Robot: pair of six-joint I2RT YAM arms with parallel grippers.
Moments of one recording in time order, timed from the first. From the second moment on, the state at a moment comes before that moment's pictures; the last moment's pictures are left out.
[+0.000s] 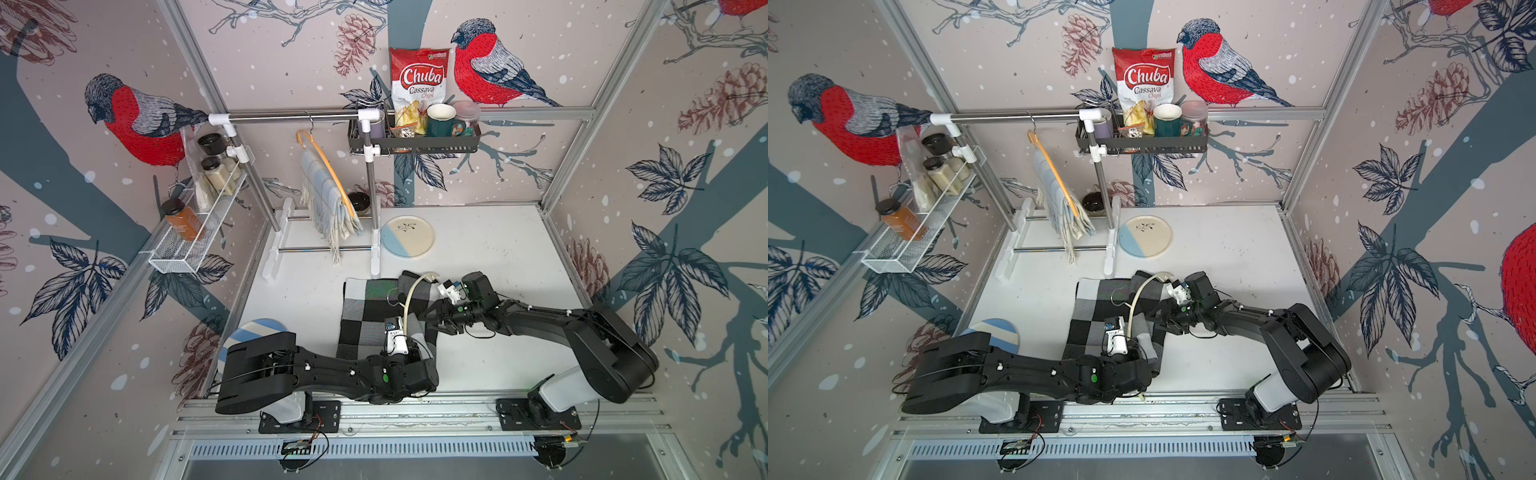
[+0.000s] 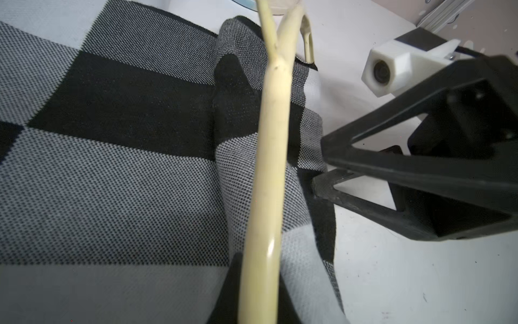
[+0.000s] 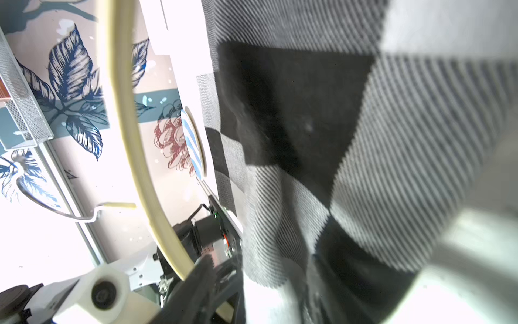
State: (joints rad) left arm -1.44 1.50 0.65 -0.17 -0.79 -1.33; right arm 0.61 1.52 0.57 0.13 -0.80 0.95
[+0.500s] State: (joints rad) left arm -1.44 1.54 0.72 -0.33 -0.79 -1.30; right arm 0.83 1.73 0.68 0.20 -0.72 1.05
